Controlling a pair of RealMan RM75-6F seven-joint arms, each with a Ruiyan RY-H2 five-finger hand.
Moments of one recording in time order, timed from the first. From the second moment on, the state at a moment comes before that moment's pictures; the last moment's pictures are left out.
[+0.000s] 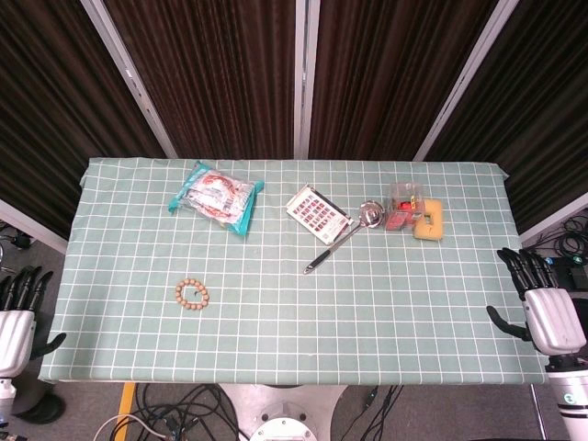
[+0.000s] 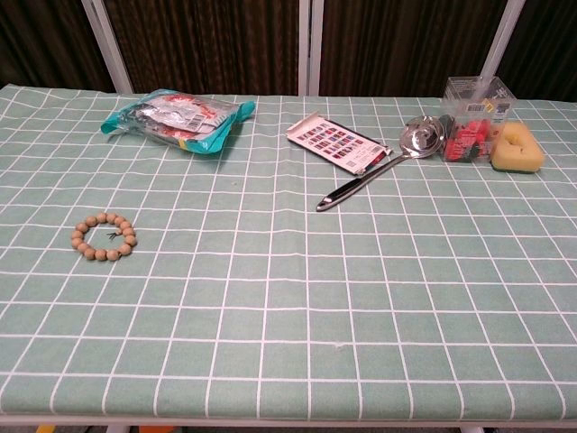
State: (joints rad) left arm -0.02 -1.12 -0.02 -1.62 1.49 1.54 0.18; right arm 0.15 -1.04 0.06 -1.59 -1.56 1.46 0.18
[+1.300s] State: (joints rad) left arm -0.55 -1.37 -0.03 -1.35 1.81 1.01 0.16; right arm 0.10 -1.04 0.07 -1.59 -1.56 1.54 0.18
